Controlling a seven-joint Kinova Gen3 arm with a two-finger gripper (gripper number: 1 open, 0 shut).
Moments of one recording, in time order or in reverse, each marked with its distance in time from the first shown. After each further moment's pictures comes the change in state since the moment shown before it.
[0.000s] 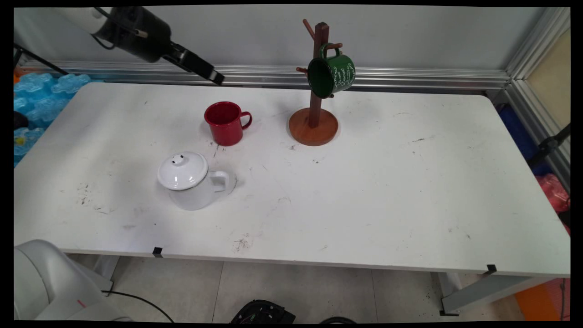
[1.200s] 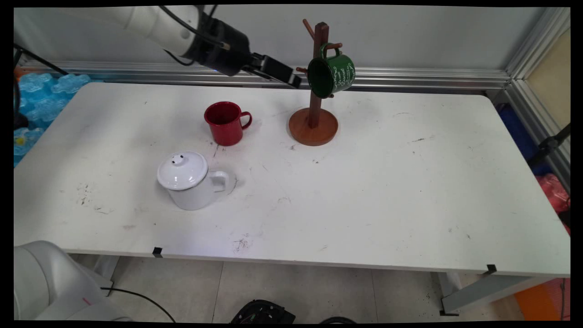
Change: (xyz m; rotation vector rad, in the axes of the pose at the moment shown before) arm 0.026 0.074 0.084 -0.161 0.146 -0.055
